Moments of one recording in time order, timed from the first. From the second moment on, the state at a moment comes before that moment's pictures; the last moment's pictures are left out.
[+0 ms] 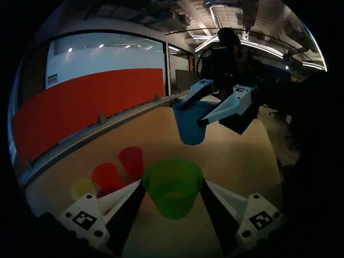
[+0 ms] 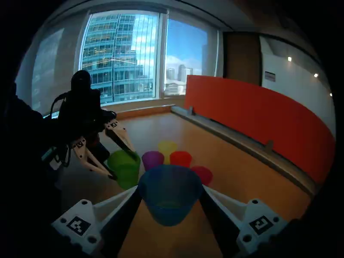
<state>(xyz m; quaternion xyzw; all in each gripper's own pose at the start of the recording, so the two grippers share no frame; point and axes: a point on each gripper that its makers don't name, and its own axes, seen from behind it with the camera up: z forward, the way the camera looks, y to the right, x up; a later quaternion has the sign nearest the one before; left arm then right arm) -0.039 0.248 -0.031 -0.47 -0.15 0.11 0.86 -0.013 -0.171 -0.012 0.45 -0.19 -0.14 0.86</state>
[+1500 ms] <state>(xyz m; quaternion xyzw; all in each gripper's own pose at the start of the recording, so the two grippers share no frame) -0.112 0.252 -0.028 -0.49 -0.22 0.16 0.83 -0.116 -0.158 -0.022 0.45 -0.28 -0.19 0.83</state>
